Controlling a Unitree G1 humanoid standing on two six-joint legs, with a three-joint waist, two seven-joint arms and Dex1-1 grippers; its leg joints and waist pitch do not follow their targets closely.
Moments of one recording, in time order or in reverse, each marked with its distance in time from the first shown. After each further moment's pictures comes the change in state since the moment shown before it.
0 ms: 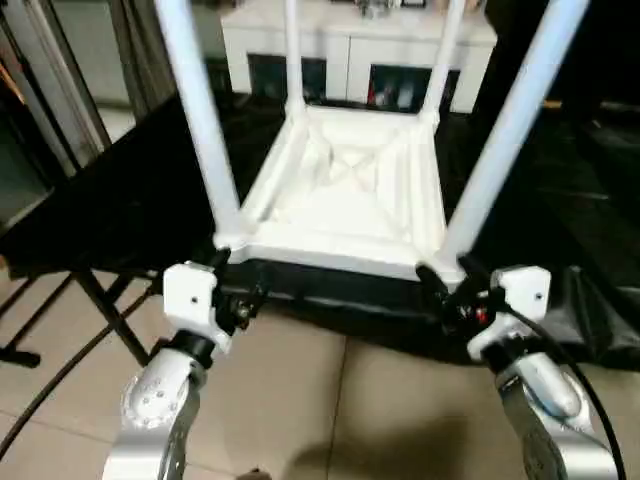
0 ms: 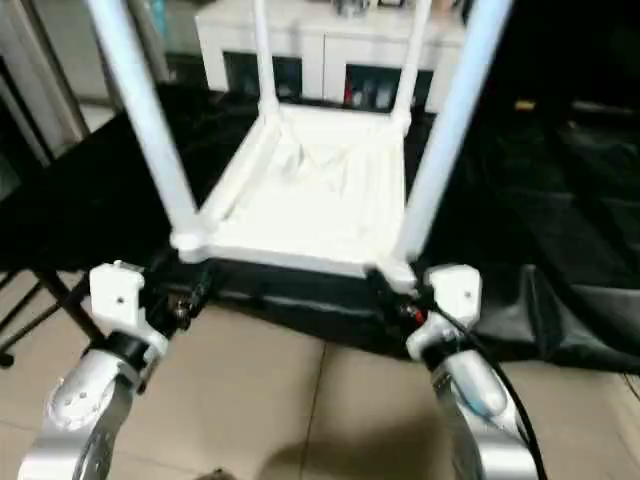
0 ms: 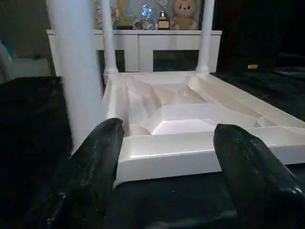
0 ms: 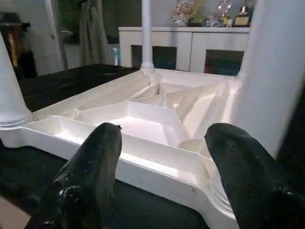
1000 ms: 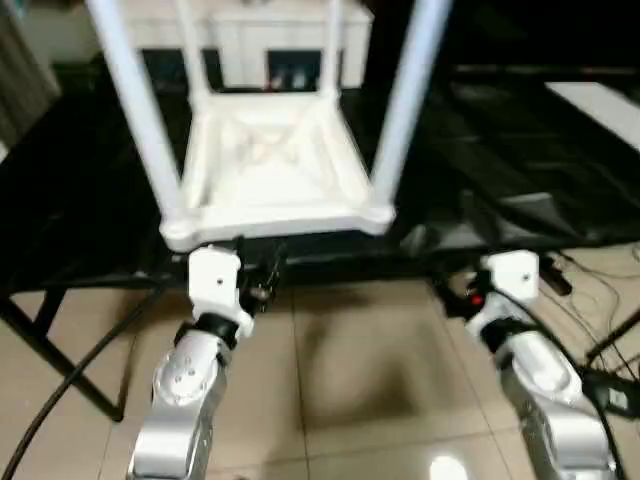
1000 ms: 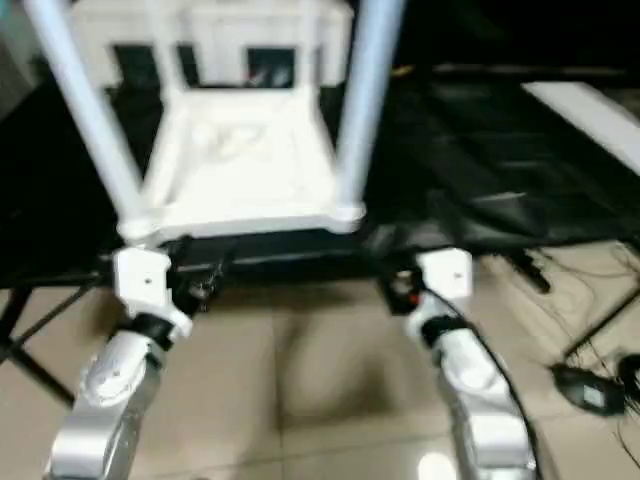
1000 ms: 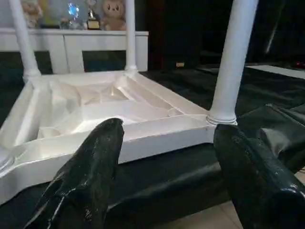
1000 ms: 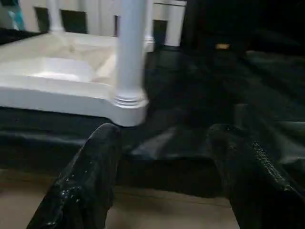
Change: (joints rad) left arm -0.078 -0.036 -0.032 0.049 0.052 0.030 0.112; right arm -0.141 -0.027 -0.001 0.137 -0.076 0.087 -0.073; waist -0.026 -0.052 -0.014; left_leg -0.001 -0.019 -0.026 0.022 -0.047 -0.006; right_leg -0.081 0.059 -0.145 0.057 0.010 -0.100
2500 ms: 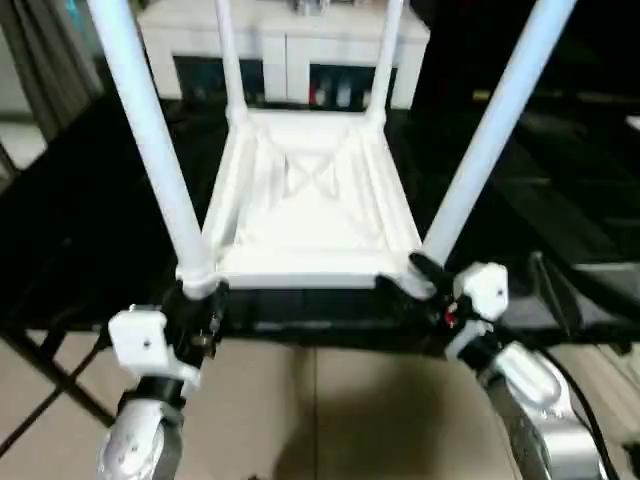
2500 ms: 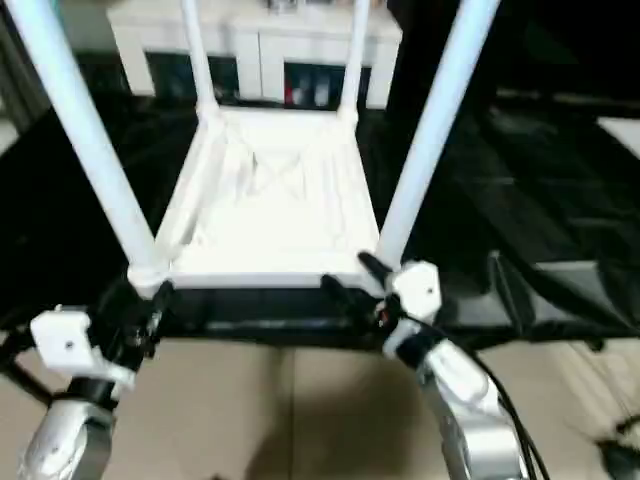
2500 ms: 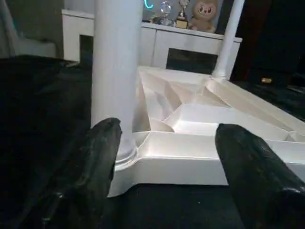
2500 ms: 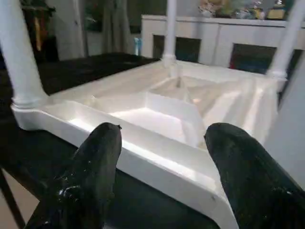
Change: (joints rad) left arm 0.227 -0.010 0.103 -0.051 -0.113 -0.168 -0.010; right arm 0.066 -0.027 0.080 0.011 0.124 -0.168 0.283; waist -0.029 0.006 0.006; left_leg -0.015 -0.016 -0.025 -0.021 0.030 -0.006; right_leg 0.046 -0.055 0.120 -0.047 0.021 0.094
